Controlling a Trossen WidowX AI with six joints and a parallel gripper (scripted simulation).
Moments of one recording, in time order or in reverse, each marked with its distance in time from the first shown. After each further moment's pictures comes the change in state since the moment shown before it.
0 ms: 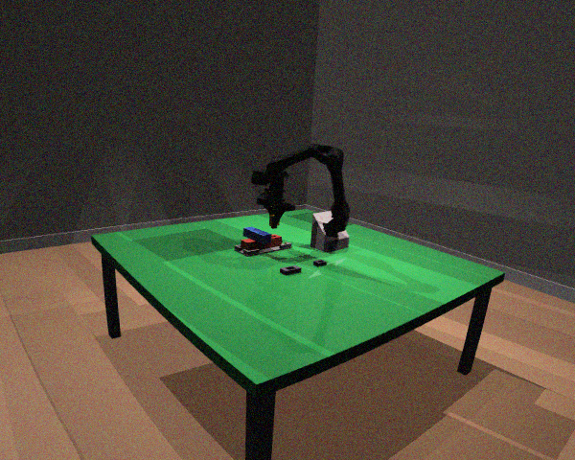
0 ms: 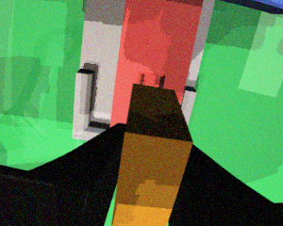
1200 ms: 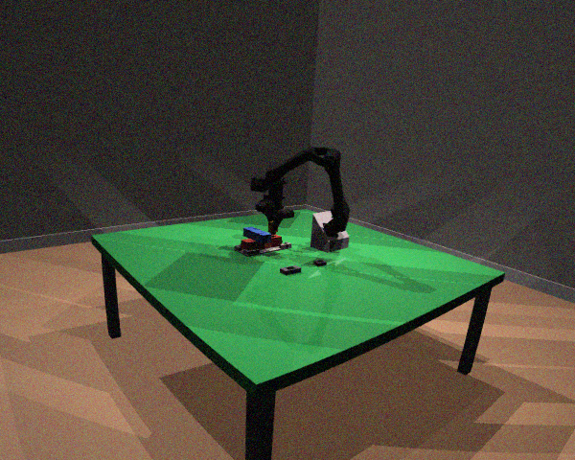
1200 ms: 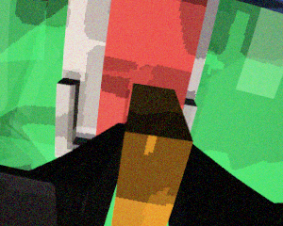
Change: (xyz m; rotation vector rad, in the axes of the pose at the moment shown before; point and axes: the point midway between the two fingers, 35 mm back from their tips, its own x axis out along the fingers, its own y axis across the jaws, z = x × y) arm 0.029 -0.004 0.001 -0.009 -0.002 -0.009
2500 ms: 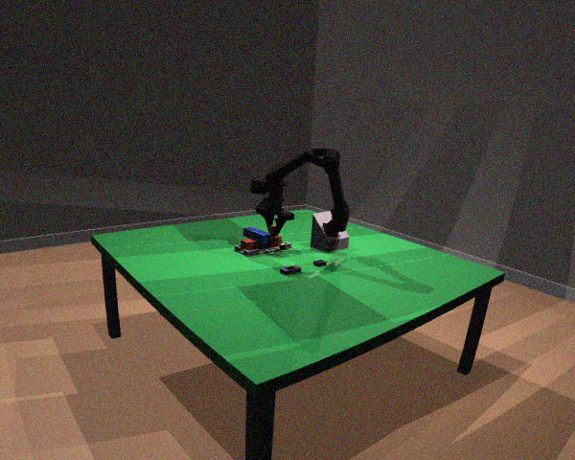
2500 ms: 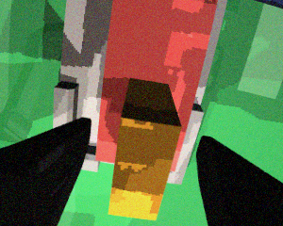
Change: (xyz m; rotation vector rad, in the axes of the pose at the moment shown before) arm 0.010 0.002 -0.001 0.001 0.001 0.005
